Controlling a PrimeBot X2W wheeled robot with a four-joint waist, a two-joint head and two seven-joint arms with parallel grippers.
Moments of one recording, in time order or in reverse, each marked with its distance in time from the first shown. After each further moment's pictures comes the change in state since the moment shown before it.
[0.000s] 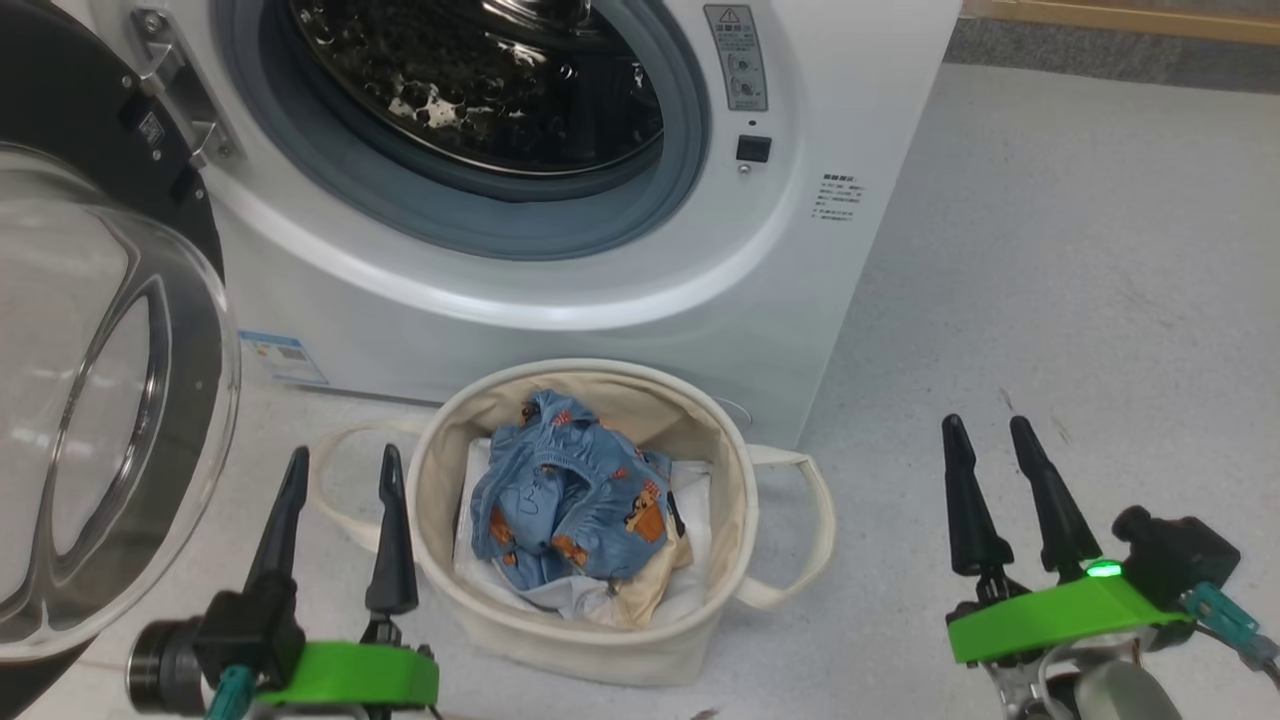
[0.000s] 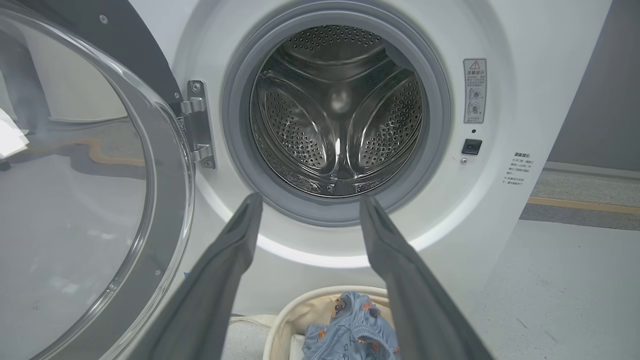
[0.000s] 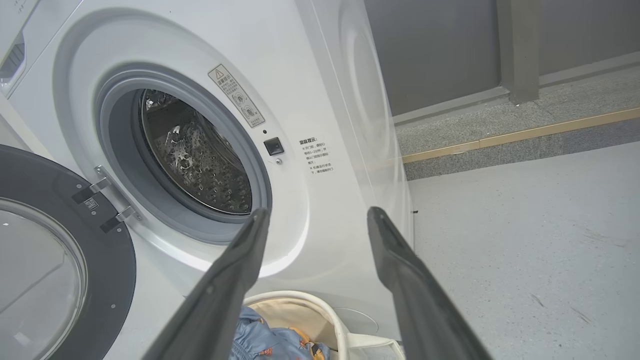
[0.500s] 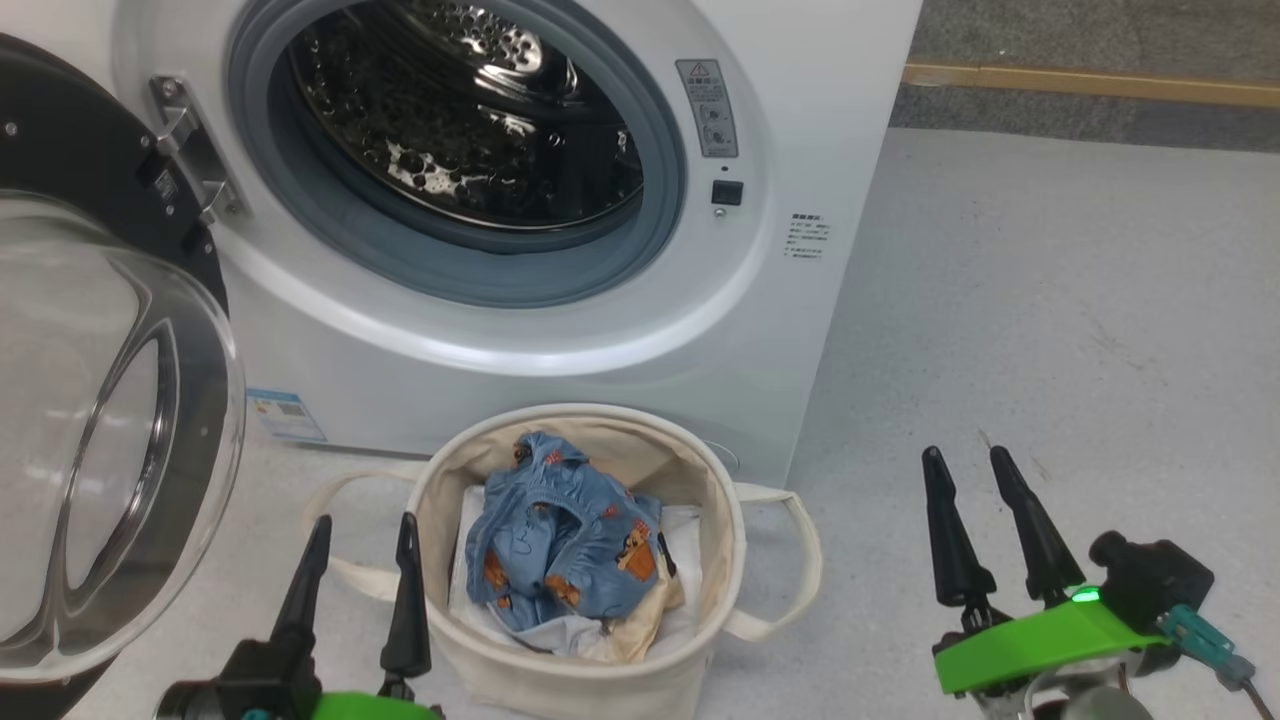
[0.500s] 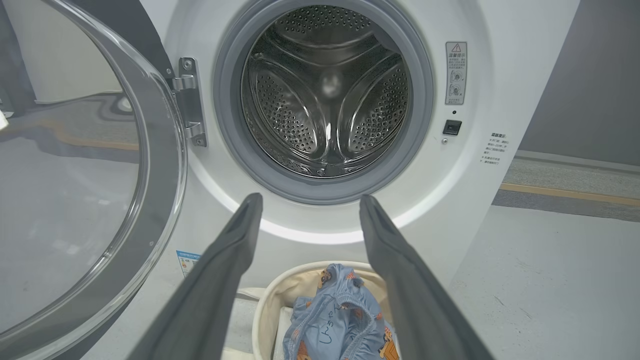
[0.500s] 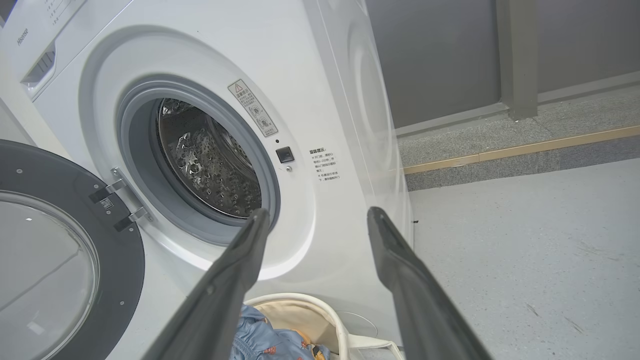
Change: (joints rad) left arm 0.075 0.000 -0.016 0.049 -0.026 -0.010 0.000; right arm 0.033 0.000 0.026 0.012 -0.022 0.000 0.000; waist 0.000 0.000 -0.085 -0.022
